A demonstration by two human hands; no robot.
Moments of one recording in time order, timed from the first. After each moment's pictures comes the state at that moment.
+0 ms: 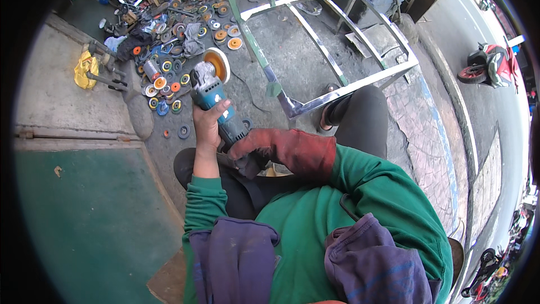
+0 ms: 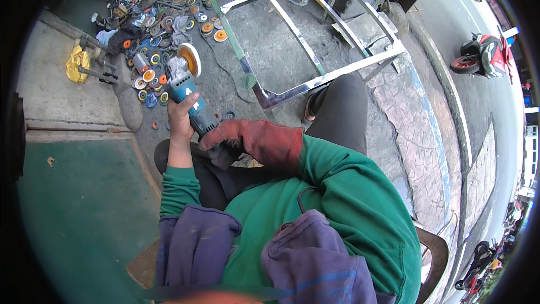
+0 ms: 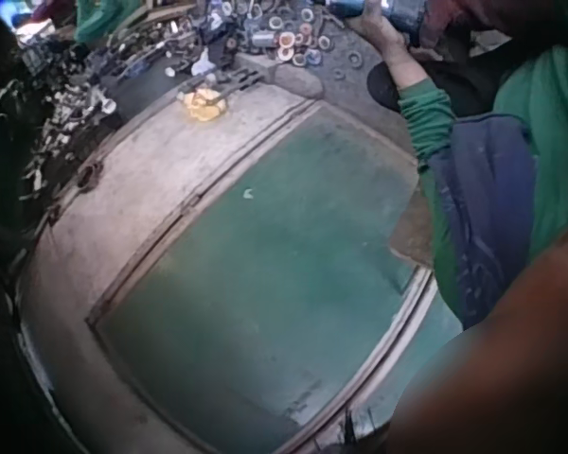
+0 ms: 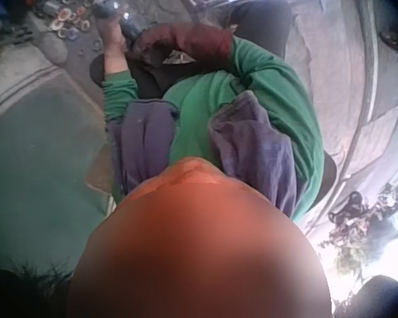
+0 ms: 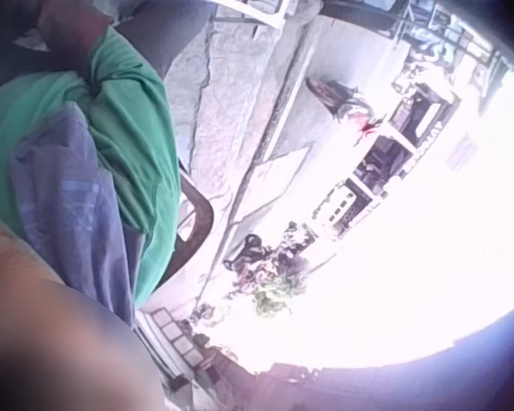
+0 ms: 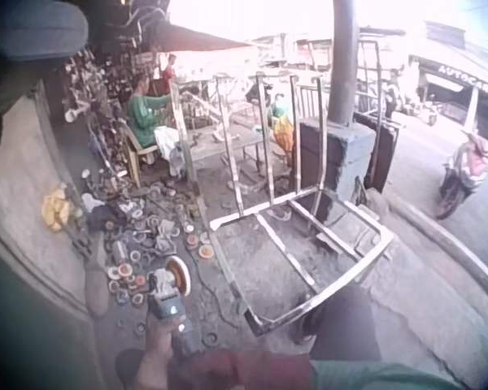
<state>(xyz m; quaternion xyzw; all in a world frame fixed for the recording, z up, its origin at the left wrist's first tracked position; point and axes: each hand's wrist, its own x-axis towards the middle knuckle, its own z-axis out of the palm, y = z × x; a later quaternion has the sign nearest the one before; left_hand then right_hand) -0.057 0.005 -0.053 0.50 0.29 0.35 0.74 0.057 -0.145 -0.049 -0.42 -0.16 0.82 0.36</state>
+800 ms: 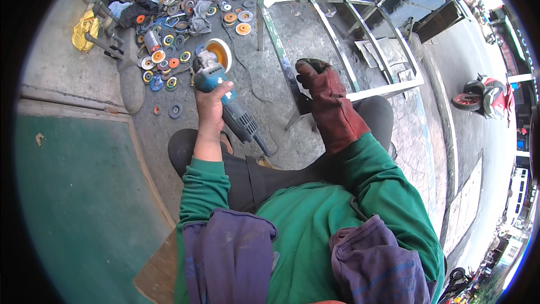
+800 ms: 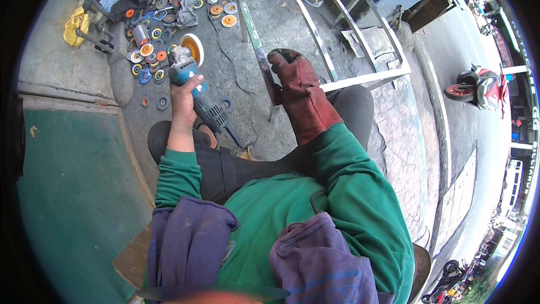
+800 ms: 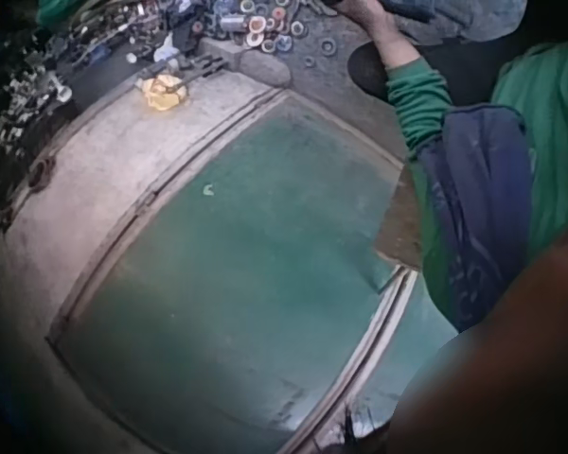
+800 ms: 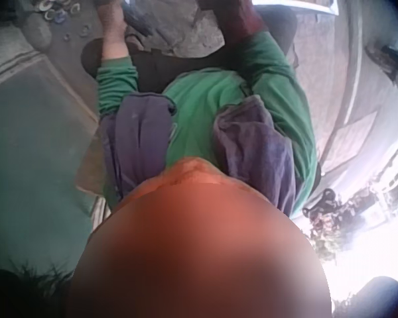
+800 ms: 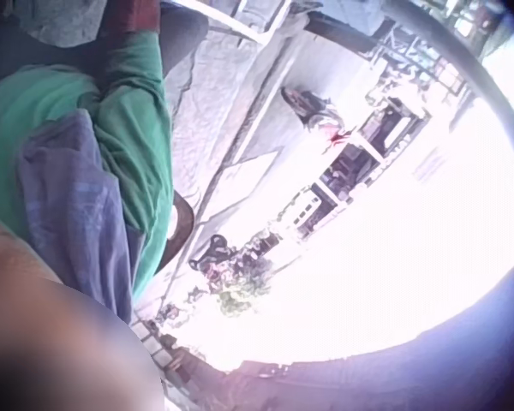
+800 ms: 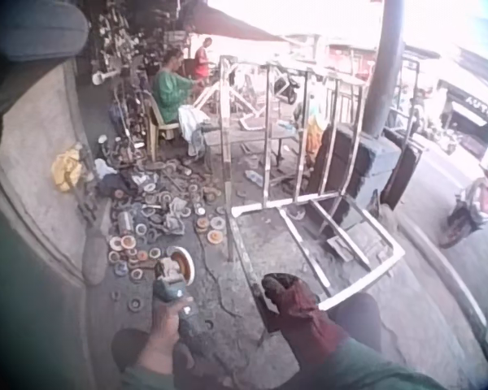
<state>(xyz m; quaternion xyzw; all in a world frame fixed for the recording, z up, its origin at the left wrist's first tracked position) -0.060 0.017 -0.073 0.43 0.36 0.43 0.71 0.156 -0.131 -0.009 -0.79 -0.25 0.25 0.50</state>
